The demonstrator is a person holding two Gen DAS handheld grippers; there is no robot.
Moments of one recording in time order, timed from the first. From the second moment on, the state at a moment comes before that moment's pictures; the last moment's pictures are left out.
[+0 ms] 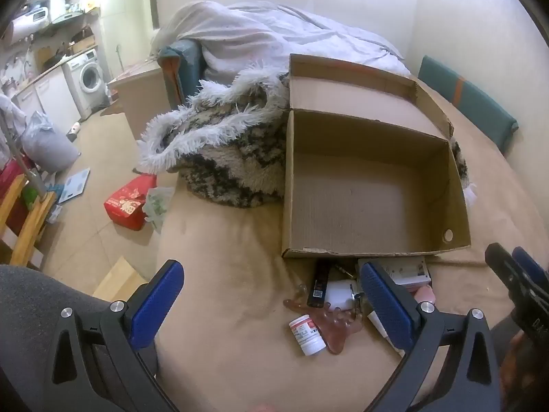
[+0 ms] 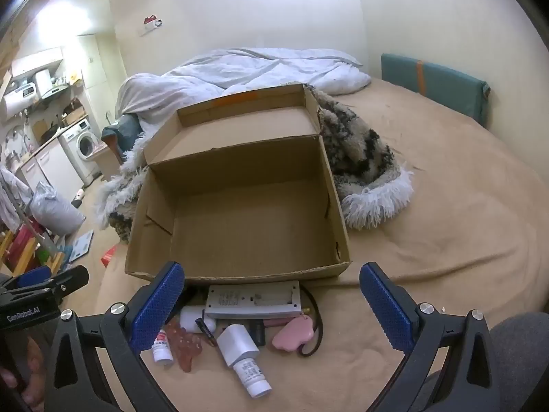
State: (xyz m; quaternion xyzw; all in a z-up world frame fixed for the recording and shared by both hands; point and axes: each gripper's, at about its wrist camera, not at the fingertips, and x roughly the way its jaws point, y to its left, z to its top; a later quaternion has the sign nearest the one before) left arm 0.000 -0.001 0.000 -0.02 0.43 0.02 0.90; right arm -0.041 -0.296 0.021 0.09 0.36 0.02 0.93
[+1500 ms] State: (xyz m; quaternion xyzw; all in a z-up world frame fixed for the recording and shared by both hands) left arm 0.004 0.005 -0.003 -0.03 0.43 0.02 0.90; right arm -0.041 -0.291 0.021 0.08 0.36 0.02 0.93
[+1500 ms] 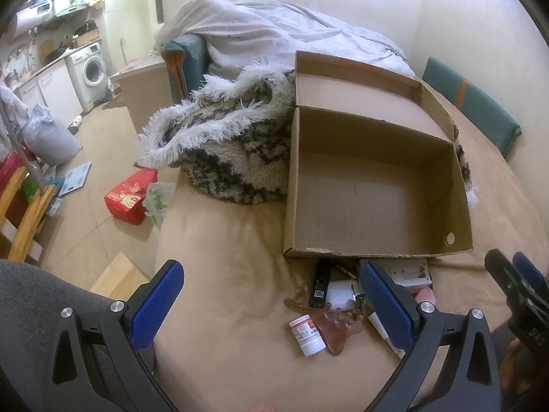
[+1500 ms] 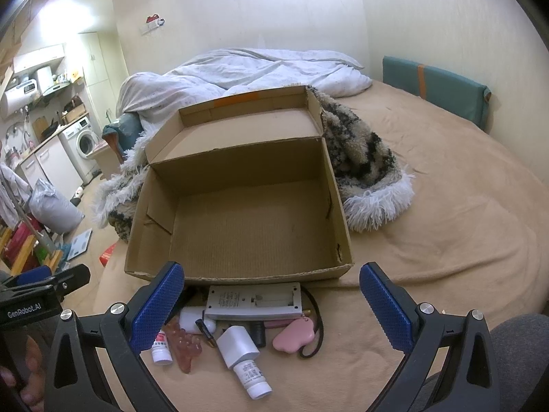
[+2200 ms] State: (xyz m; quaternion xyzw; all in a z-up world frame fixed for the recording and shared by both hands) left arm 0.001 0.005 -0.005 -0.02 0.43 0.02 0.90; right arm -0.040 -0.295 0.022 0.08 0.35 0.02 0.93
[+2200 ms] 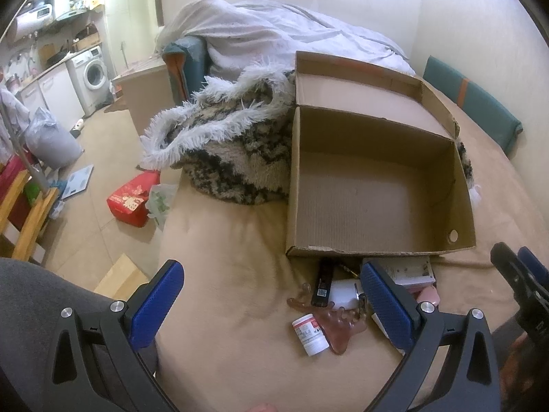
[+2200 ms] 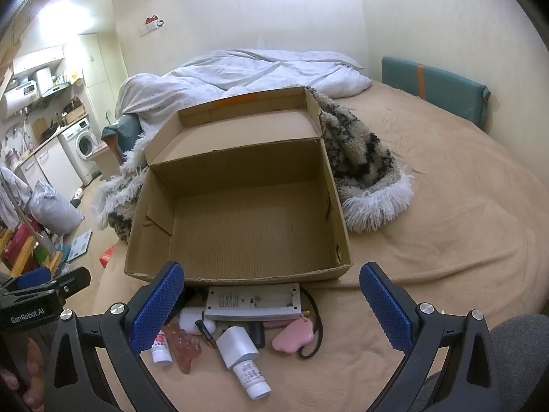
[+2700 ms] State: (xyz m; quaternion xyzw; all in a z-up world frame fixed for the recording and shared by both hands) left arm 0.004 0.005 -0.009 -0.02 0.44 0.03 0.90; right arm -0.038 -0.296 0.021 0.09 0.36 0.02 0.93
